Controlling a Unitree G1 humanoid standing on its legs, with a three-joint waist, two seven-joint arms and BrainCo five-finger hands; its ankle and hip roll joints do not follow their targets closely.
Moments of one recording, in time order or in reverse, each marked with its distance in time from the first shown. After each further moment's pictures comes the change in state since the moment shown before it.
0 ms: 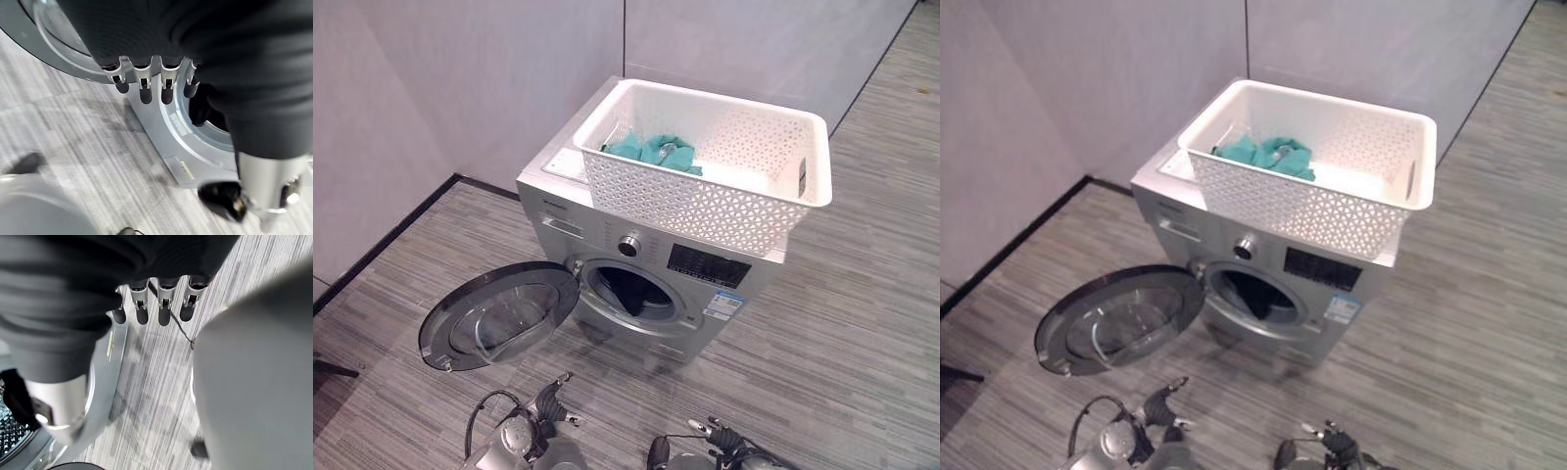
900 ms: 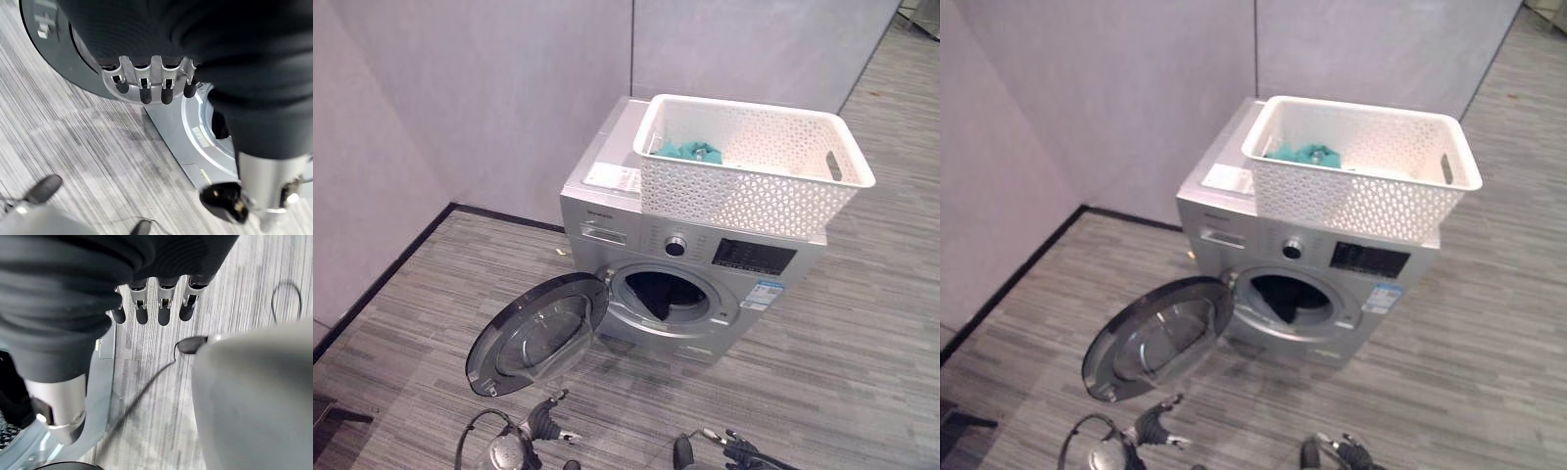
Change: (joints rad) left arm 0.075 -0.005 0.008 -0.031 -0.039 0.002 -0.038; right arm 0.020 -0.043 -0.014 0.065 0.000 0.000 -0.023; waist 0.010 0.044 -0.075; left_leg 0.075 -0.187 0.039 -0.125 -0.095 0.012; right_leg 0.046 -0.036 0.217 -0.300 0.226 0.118
